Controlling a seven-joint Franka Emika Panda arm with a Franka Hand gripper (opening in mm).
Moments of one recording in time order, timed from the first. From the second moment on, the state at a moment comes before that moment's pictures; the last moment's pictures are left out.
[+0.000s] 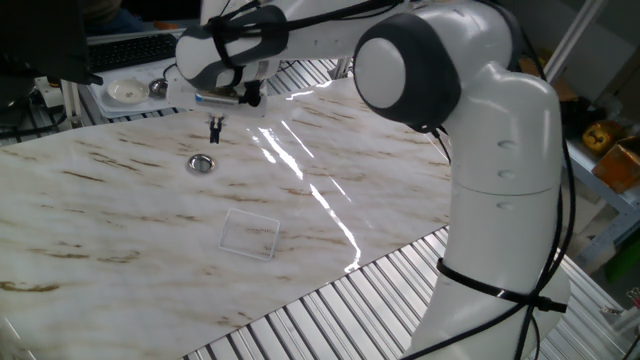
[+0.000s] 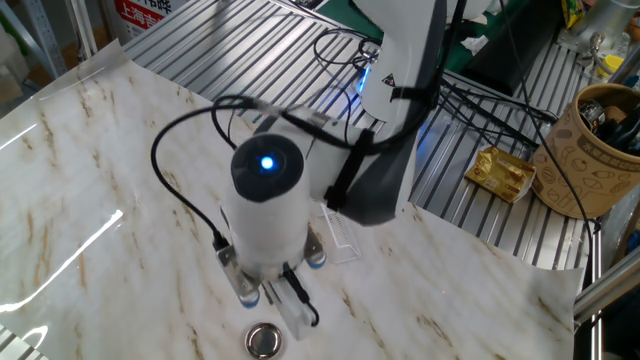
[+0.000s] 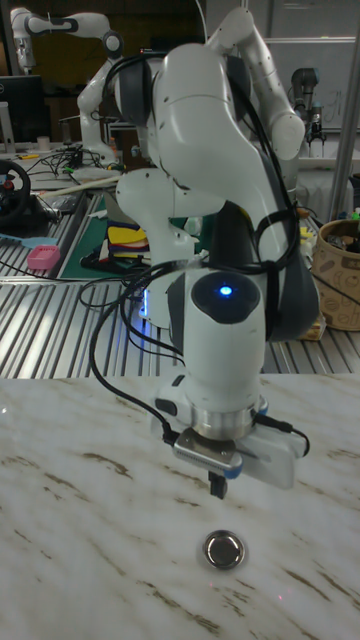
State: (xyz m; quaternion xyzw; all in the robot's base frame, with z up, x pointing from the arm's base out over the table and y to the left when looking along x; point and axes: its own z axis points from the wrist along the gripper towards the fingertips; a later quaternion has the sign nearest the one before) arm 0.643 0.066 0.159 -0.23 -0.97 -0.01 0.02
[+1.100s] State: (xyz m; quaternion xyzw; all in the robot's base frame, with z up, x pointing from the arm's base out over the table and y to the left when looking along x) arm 0.654 0.076 0.131 -0.24 -0.97 -0.01 0.01
